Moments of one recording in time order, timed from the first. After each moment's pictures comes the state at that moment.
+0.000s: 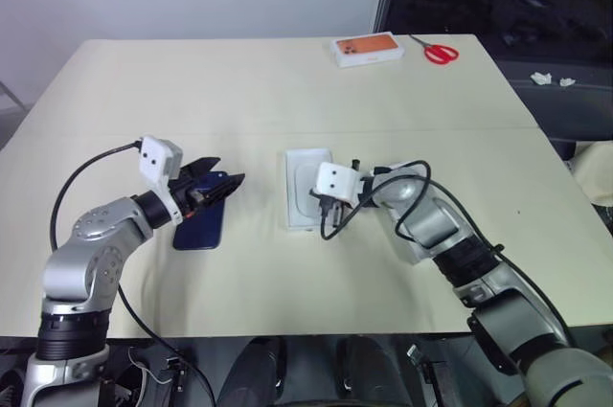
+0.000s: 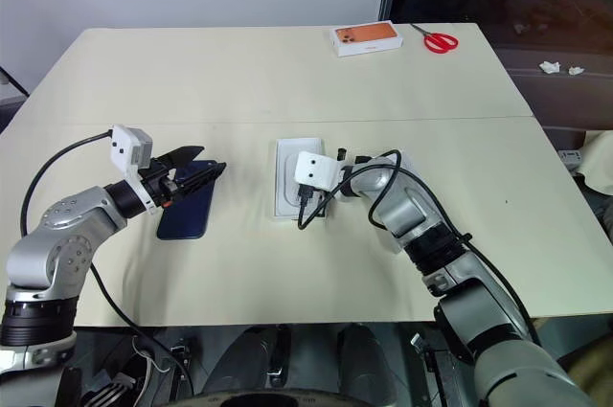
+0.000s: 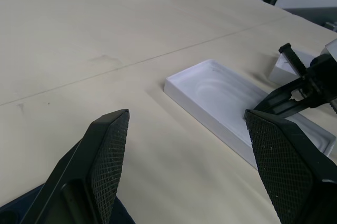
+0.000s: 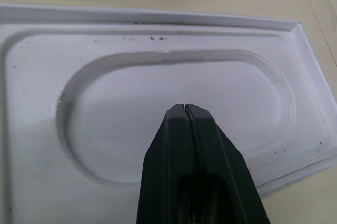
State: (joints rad) left arm -0.25 0.57 0.21 -0.21 -0.58 0.58 -0.70; right arm -0.70 -0.43 0.46 0.20 -0.21 0.28 0.88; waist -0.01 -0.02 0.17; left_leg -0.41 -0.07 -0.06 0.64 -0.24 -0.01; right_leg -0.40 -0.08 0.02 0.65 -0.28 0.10
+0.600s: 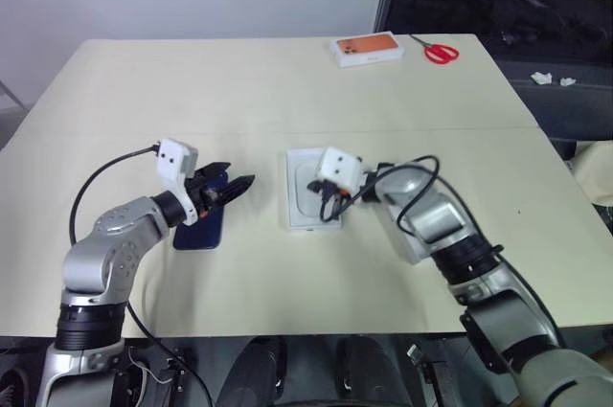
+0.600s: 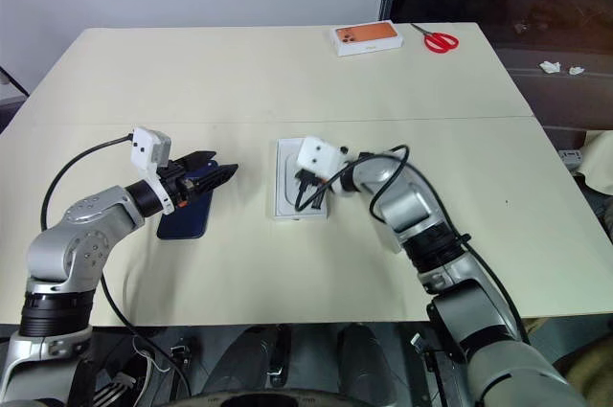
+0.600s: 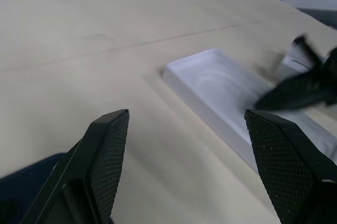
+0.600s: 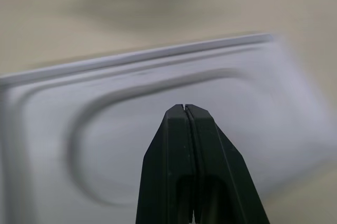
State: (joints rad) left arm -0.29 0.51 0.15 -0.15 -0.55 0.67 -0.60; right arm -0.74 -0.42 0.30 0.19 -0.09 0.39 0.90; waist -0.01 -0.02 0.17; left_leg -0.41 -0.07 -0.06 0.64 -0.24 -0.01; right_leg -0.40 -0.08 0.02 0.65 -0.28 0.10
